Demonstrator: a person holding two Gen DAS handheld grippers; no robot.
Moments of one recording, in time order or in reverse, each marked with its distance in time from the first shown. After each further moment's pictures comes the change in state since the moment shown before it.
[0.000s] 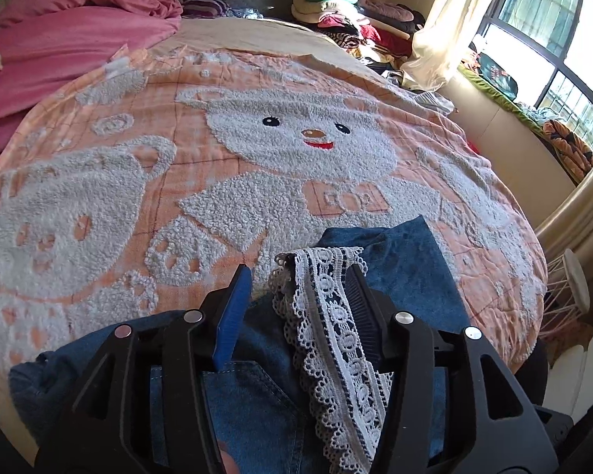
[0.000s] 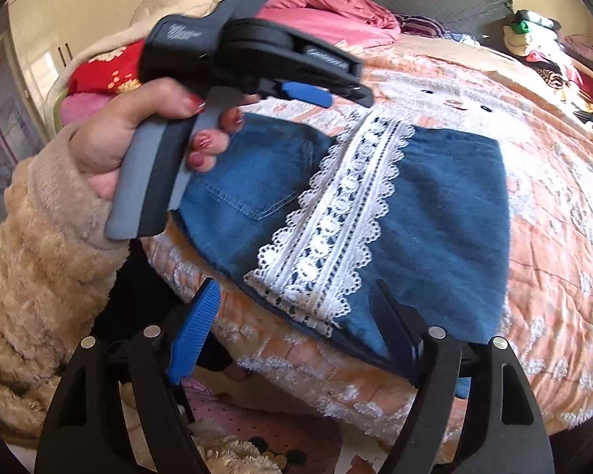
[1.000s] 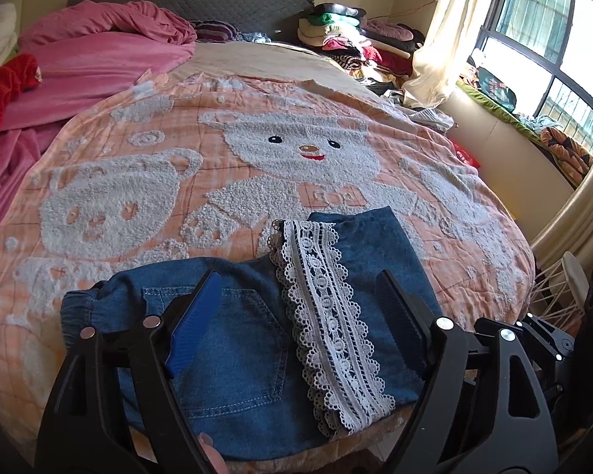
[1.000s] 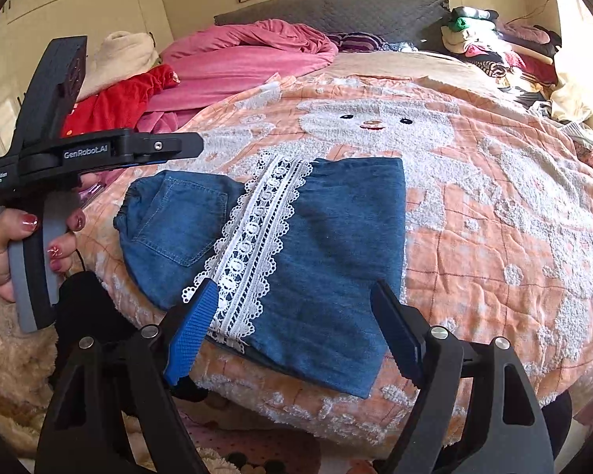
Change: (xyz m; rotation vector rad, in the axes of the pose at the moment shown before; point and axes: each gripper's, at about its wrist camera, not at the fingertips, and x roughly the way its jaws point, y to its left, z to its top) left arm -0.073 -0.020 -0.035 -0.003 -0.080 0.043; right arm -0.044 -0.052 0.006 0.140 -0.106 -0.133
